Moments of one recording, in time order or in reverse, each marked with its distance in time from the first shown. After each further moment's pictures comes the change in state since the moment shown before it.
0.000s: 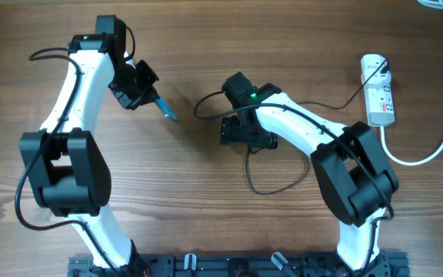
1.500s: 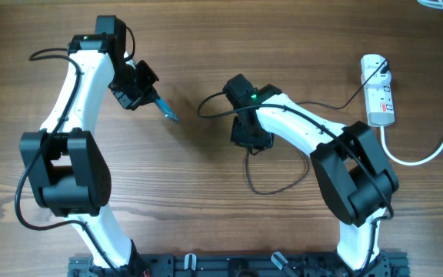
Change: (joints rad) left arm 0.000 0.000 0.000 -0.001 0.000 0.000; right arm 0.000 0.001 -0.015 -0.012 0.030 0.092
